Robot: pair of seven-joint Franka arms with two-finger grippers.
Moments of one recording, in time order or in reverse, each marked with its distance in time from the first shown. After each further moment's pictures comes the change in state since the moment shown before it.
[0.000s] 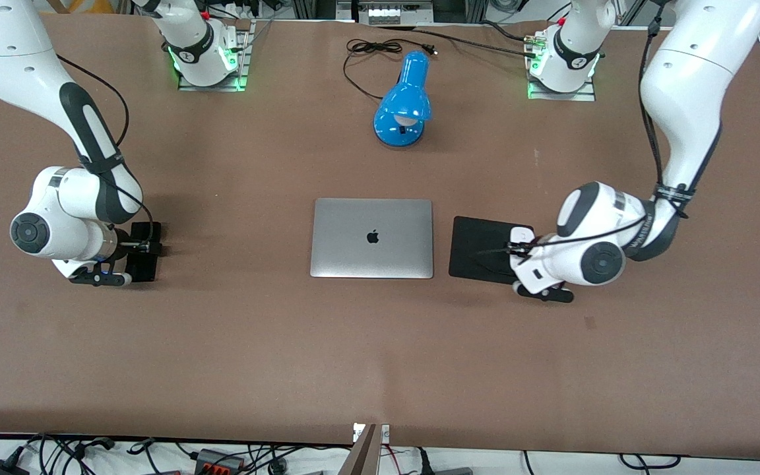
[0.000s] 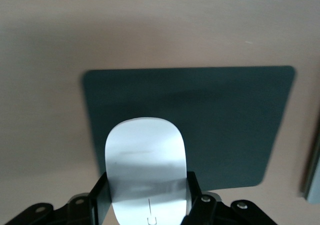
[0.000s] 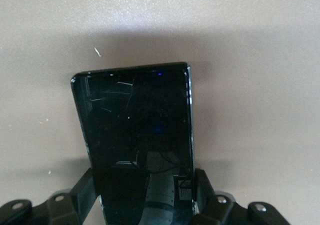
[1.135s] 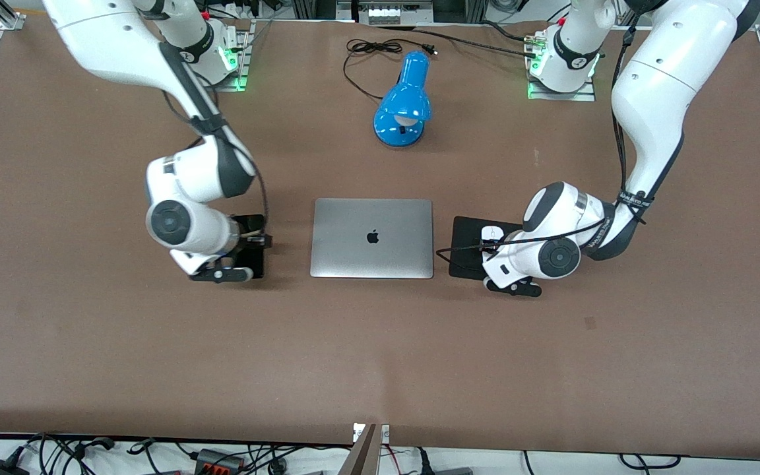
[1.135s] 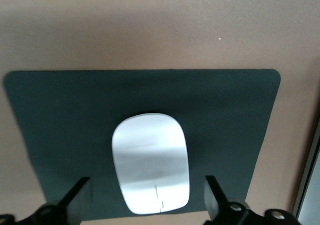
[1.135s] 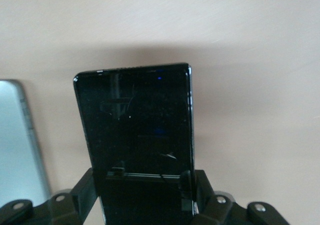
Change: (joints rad) left arm -0.045 0.048 0.010 0.008 0.000 0.041 -0.059; right arm 0.402 -0.030 0.102 0.128 0.098 -0.134 0.399
